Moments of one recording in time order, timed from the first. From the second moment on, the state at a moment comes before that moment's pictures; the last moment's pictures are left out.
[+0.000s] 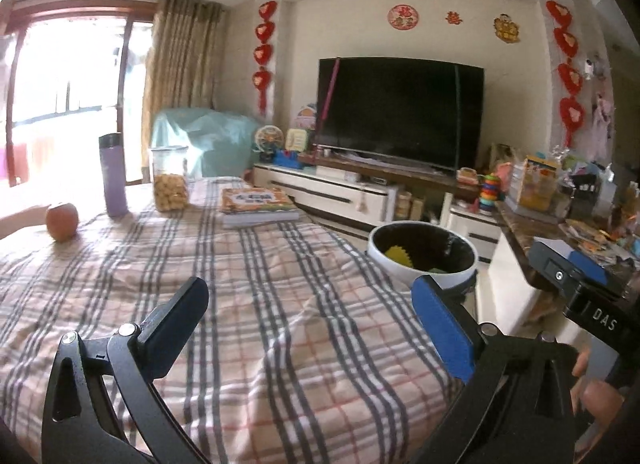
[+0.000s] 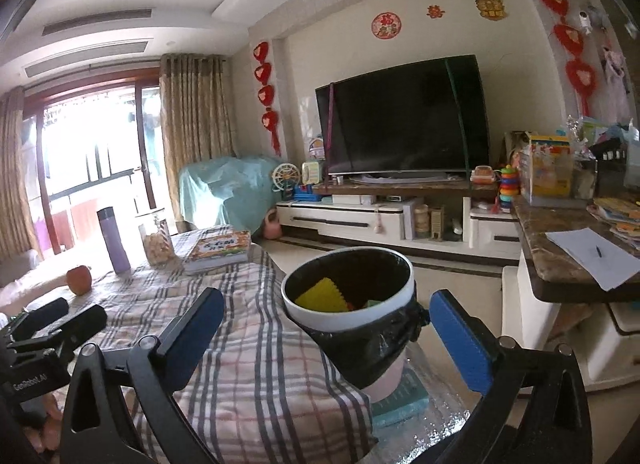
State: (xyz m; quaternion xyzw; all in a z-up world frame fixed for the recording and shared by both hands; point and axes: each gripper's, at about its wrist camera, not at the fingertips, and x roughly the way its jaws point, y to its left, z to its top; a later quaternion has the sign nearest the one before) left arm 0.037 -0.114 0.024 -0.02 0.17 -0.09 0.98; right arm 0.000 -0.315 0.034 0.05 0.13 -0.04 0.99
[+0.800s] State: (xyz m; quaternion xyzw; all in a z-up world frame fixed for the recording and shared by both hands) left arm 0.021 -0.104 0.010 0.00 0.16 -0.05 0.99; right arm -0.010 -0.292 0.012 0.02 0.14 -0.05 0.99
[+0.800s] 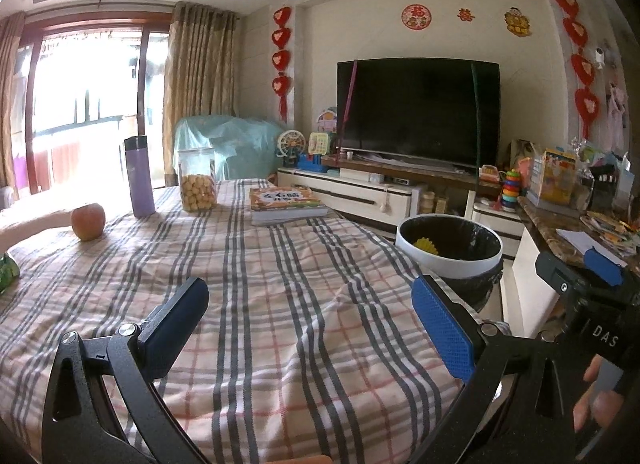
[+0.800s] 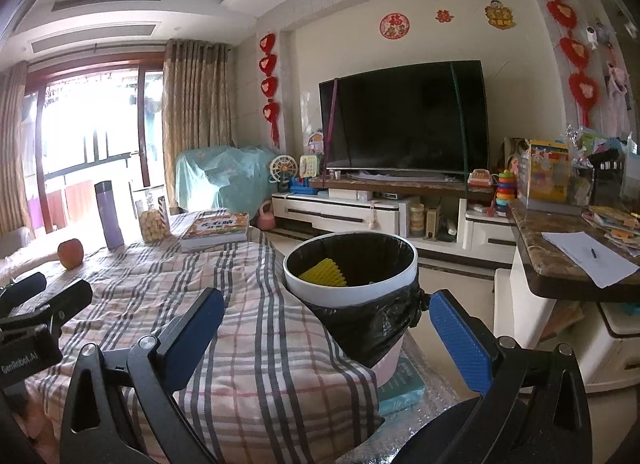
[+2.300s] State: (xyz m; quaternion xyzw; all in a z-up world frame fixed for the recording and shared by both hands) left arm 0.019 -0.104 0.009 0.01 0.16 -0.06 0.99; right arm -0.013 -0.282 0.014 0.03 0.14 -0.04 0.99
